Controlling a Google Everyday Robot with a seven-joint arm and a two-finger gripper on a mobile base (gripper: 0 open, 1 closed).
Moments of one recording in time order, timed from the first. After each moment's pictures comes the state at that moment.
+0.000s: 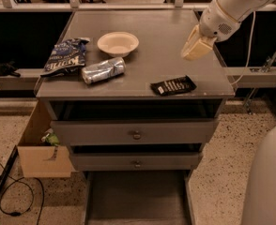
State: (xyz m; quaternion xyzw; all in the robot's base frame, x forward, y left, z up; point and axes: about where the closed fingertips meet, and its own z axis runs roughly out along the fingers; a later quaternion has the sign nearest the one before) arm 0.642 -0.151 0.903 -0.67 0.70 0.12 0.23
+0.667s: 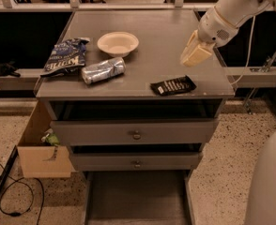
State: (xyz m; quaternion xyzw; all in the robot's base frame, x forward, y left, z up) arm 0.638 -0.149 0.890 -0.67 0.70 0.12 0.22
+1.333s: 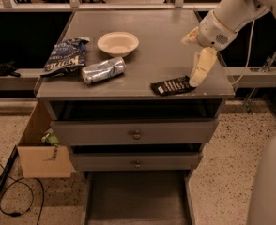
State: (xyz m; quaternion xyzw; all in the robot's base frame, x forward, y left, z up) arm 0.635 -0.149 0.878 -0.68 0.69 0.13 0.21
